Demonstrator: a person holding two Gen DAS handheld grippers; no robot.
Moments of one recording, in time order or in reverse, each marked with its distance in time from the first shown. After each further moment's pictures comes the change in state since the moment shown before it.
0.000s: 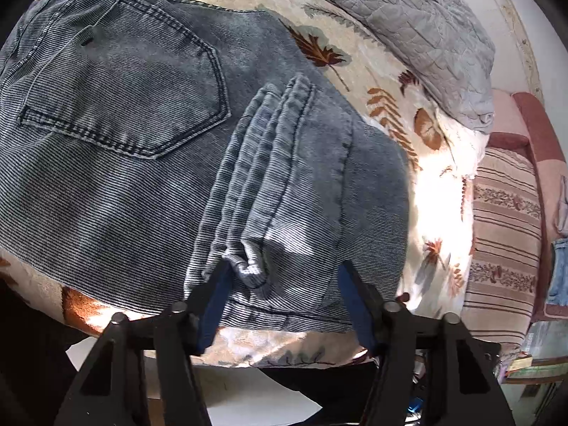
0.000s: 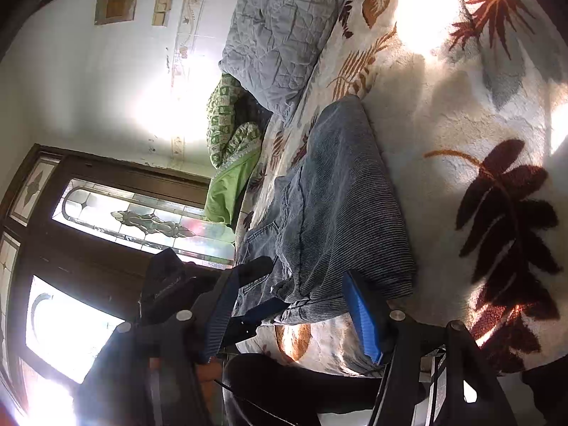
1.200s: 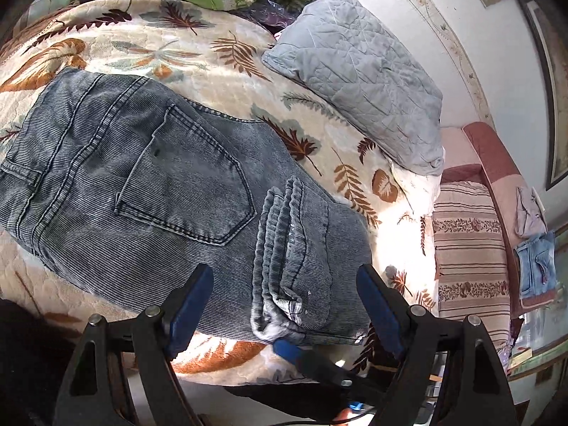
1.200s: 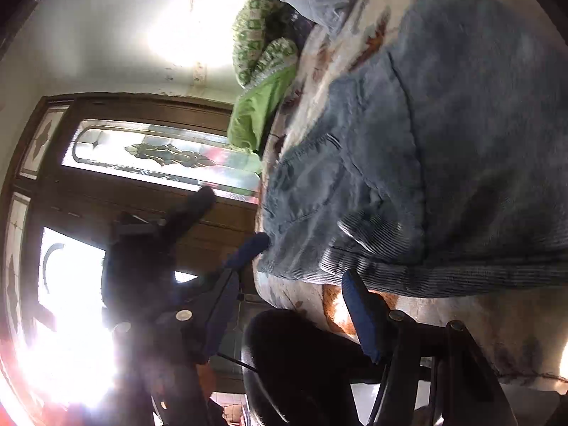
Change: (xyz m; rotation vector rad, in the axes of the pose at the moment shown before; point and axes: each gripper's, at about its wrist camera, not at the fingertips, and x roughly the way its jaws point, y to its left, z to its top) left arm -0.090 0.044 0.008 0.071 -0.258 -0.181; right arm 0.115 0.031 -0.036 -0.046 0.322 0.055
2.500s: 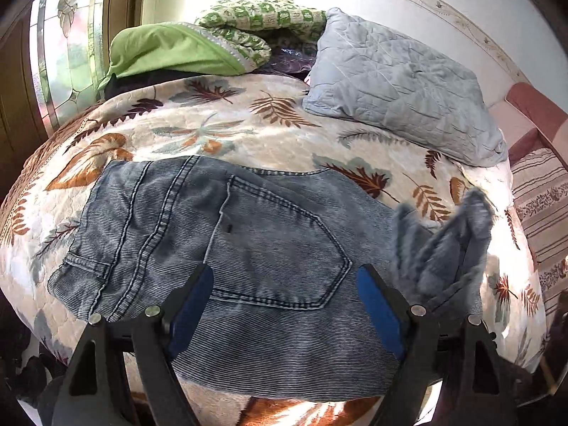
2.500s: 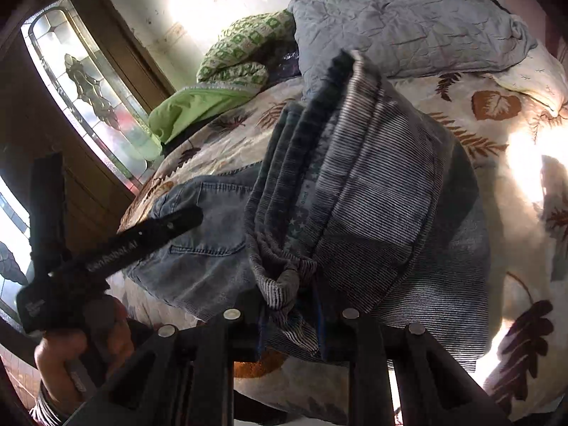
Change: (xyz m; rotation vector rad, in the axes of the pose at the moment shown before) left arm 0.013 0.006 0.015 0.247 -0.227 0.373; right arm 0.001 0.068 0.004 -0.477 -0.152 -0.642
